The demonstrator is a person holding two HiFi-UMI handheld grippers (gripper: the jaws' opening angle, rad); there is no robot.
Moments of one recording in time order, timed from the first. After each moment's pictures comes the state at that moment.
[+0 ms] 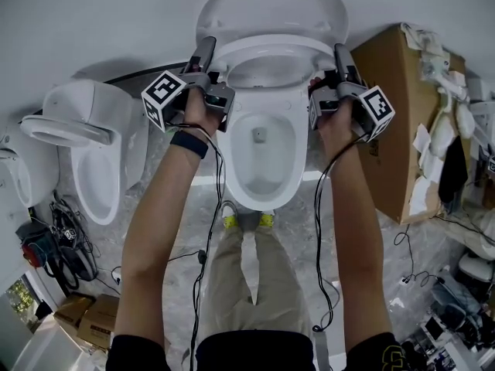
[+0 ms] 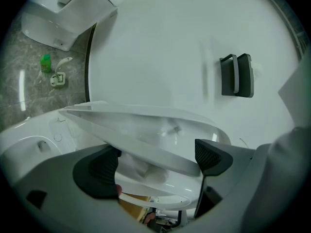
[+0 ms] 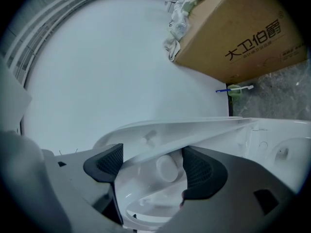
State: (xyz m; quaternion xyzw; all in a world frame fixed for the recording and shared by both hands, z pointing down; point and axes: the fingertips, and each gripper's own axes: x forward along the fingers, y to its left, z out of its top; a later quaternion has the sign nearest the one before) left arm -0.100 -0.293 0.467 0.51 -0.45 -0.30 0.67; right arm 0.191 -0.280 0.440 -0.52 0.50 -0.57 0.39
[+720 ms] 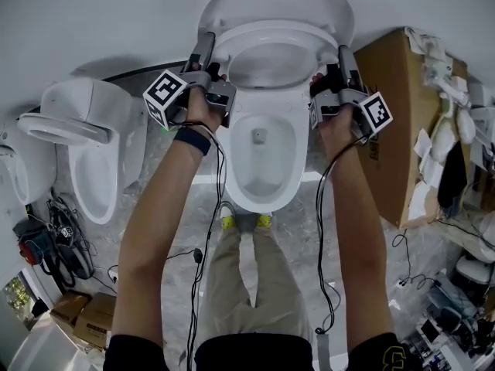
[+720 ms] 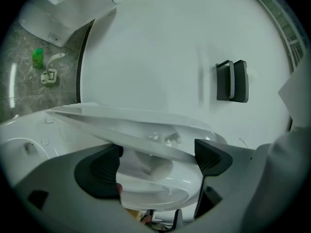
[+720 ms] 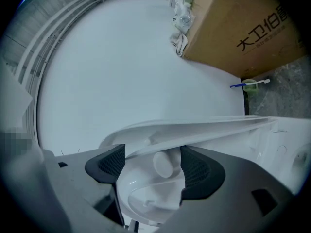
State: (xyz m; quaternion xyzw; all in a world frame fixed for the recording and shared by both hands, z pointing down) left arm -0.104 -0.309 0.466 0.53 -0.44 -0.35 0.64; right arm 0.192 -0.293 0.437 -0.47 0.56 -0.53 0.43
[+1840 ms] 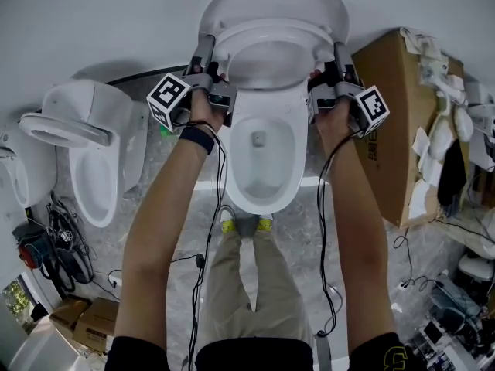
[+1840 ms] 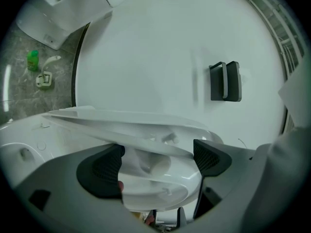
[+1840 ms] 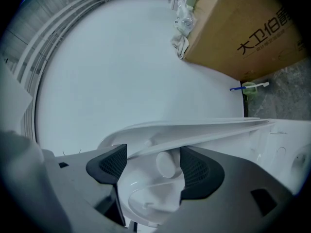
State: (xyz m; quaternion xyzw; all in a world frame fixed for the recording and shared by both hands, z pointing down) left arm -0.107 -0.305 0.463 0.55 -0.44 -0.36 0.61; right arm 0.191 -0.295 0.435 -0.49 0.55 -0.53 0.43
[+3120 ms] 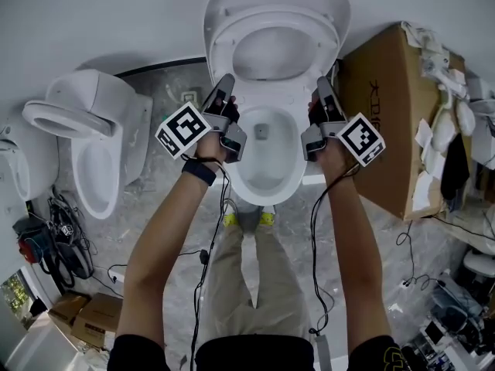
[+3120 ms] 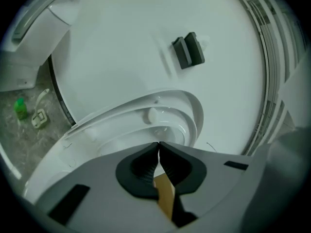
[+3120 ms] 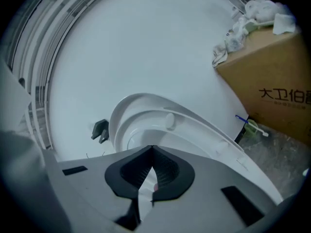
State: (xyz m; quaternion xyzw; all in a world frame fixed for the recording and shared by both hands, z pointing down) left arm -0.076 -0.200 0.449 0.70 -0.44 -0.21 0.53; right arm 0.141 -0.192 0.430 -0.52 0.70 -0.44 0.21
